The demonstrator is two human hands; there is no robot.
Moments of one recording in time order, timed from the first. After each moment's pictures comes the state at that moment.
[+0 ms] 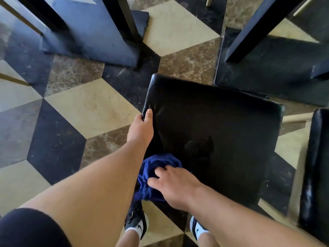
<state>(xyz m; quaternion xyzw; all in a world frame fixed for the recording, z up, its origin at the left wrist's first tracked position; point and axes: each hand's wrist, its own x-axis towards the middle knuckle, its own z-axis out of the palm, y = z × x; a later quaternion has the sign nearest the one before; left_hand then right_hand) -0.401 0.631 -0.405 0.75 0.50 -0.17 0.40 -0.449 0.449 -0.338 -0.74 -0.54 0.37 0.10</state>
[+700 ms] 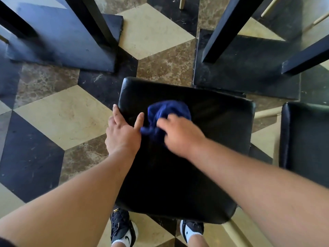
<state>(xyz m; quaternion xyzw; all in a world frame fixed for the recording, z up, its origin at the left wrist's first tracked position) -0.392 0.599 -0.402 0.85 0.43 -0.12 0.26 -0.315 0.420 -0.365 -0.89 -0.34 0.24 0.17</state>
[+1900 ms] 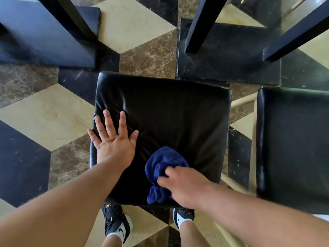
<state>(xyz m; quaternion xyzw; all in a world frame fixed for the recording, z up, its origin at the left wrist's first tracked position) -0.426 0.556 -0.394 0.93 0.24 -0.27 0.09 -0.431 0.312 -0.349 -0.79 -0.47 0.39 0.10</state>
